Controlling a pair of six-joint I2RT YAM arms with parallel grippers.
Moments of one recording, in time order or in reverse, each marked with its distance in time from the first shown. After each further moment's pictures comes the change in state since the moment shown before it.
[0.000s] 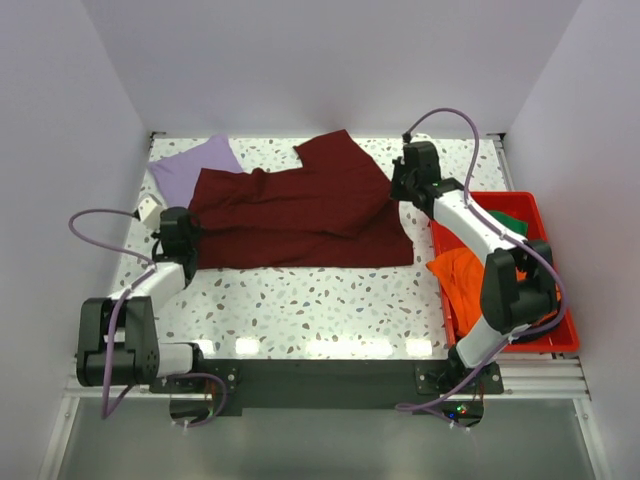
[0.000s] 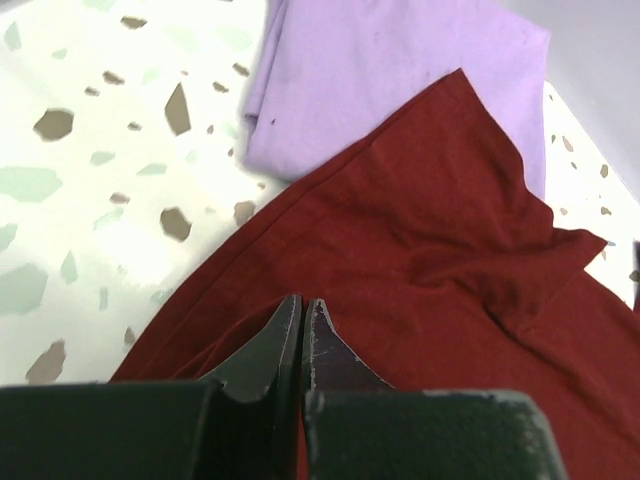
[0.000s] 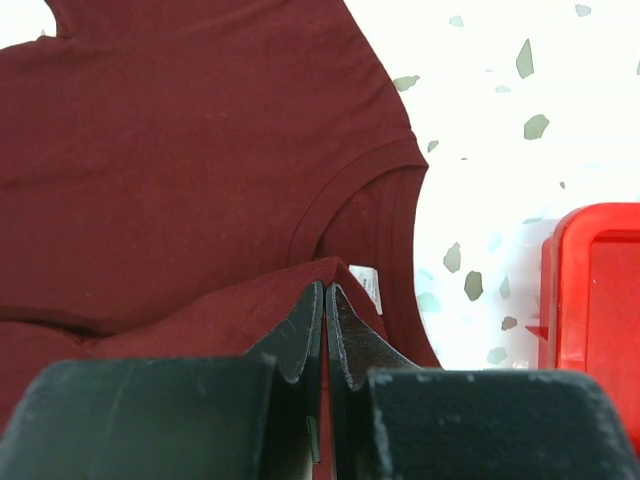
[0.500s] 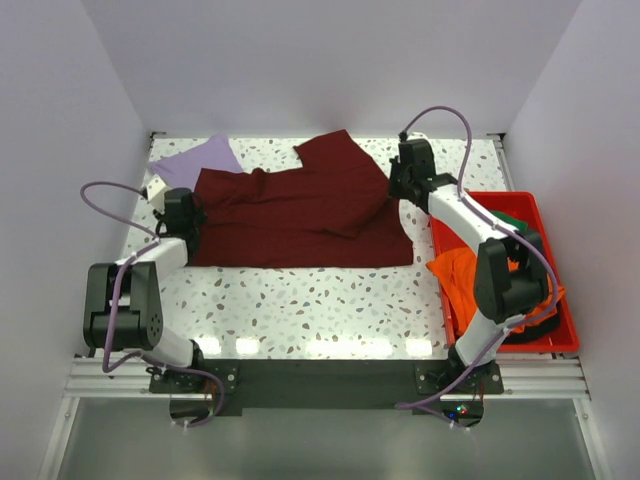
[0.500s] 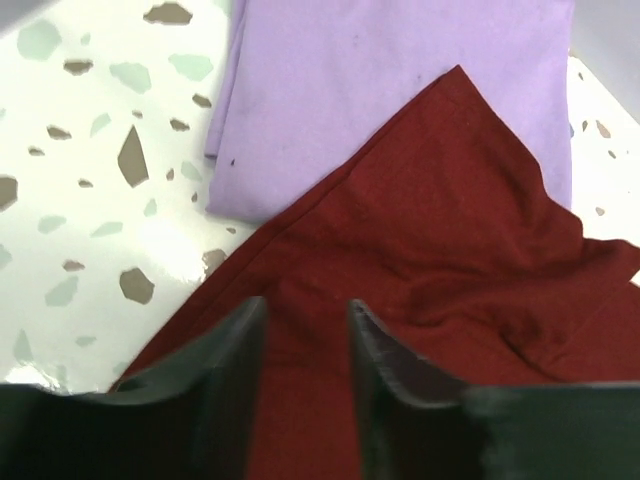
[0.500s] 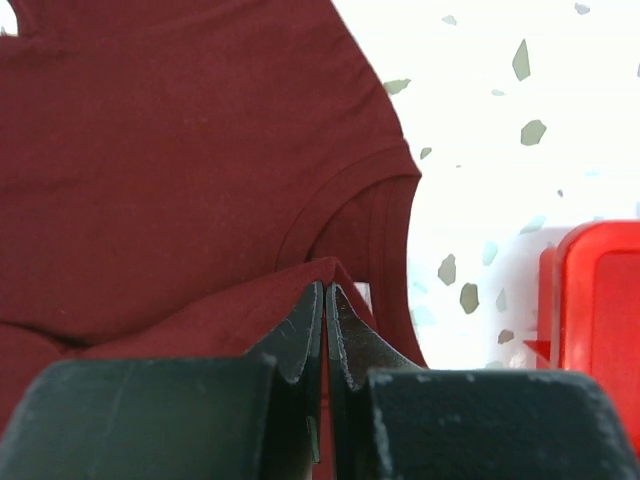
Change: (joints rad) left arm 0.000 0.221 0.193 -0.025 0.016 0.109; right arm 0.000 0.074 0.048 -0.012 0.018 -0.005
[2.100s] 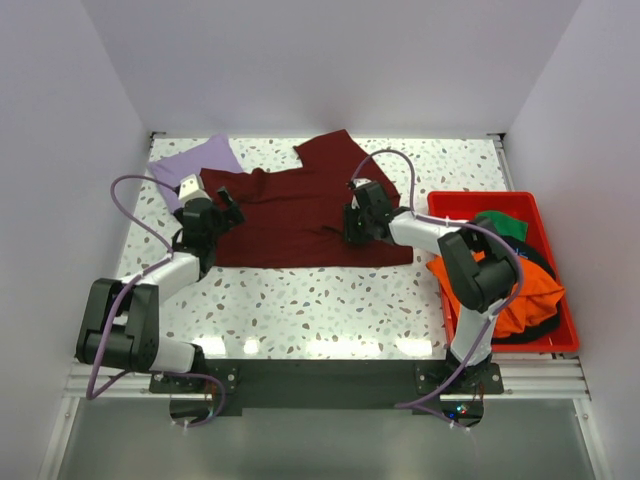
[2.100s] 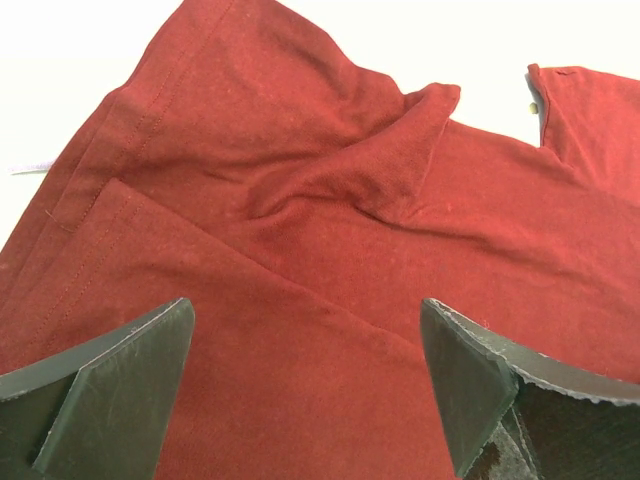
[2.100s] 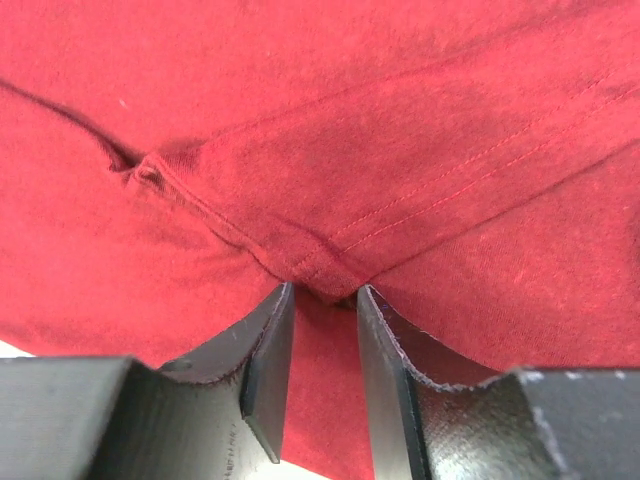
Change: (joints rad) left arm -0.177 -0.113 -0.102 0.102 0.151 0.107; right arm 0.220 0.146 -0.190 0.177 -0.189 0.033
